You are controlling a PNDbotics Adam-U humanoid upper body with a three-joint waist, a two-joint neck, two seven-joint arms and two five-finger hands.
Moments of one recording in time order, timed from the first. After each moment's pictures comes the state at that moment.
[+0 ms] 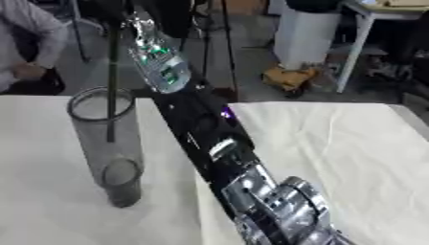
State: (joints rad) left arm -0.26 0.19 0.08 -1.98 -0.16 -0.33 0.17; right arm -1.42 -0.01 -0.01 -0.78 0.19 0.12 -0.20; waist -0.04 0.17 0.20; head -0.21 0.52
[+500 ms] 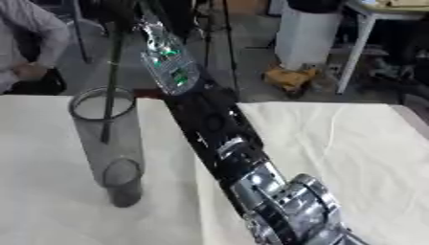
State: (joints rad) left arm -0.26 0.19 0.08 -1.98 -0.16 -0.32 0.17; right arm -1.42 -0.04 0.01 -0.76 0.27 0.08 -0.14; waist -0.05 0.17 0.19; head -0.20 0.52
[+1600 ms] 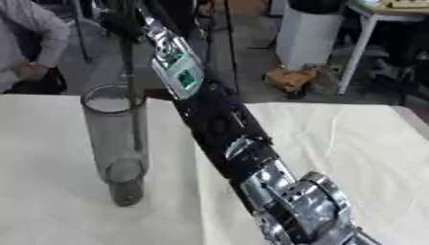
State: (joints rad) left arm -0.26 0.19 0.07 -1.98 -0.15 -0.32 0.17; right arm -1.42 -0.06 0.04 -0.74 0.45 -0.01 -0.05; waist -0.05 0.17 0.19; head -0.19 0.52
